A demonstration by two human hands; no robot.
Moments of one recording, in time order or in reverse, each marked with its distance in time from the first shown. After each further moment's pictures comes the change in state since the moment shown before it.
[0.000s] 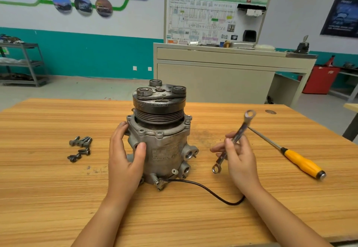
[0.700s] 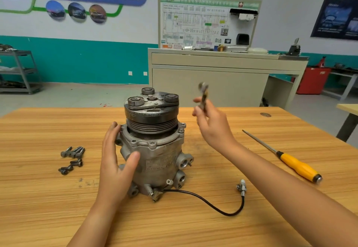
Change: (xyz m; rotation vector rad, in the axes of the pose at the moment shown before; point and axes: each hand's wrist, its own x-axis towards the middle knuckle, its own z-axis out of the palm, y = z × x) left_hand 0.013 0.002 -0.004 -0.063 -0.095 -0.022; right_hand 0.083 -0.044 0.032 -0.389 -0.142 -0.295
